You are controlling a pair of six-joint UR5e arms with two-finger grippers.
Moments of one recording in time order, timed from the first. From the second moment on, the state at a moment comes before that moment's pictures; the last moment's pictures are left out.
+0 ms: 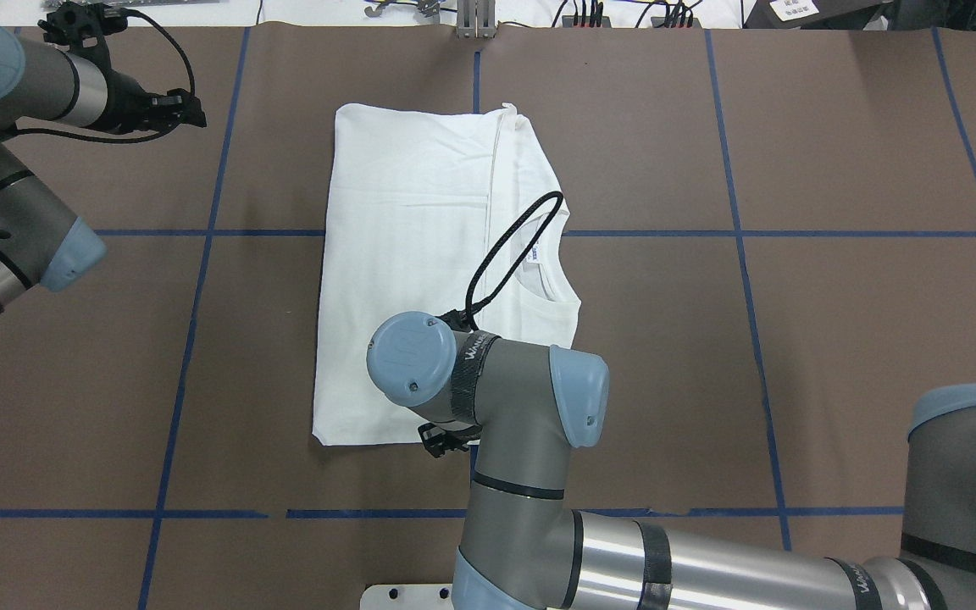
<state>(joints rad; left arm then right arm) -1.00 -2.04 -1.27 -2.41 -1.94 -1.07 0.30 -0.71 1.53 -1.89 1.76 0.88</state>
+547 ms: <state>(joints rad) -1.00 -2.04 -1.27 -2.41 -1.94 -1.07 0.32 -0.83 1.66 -1.93 1.76 0.84</state>
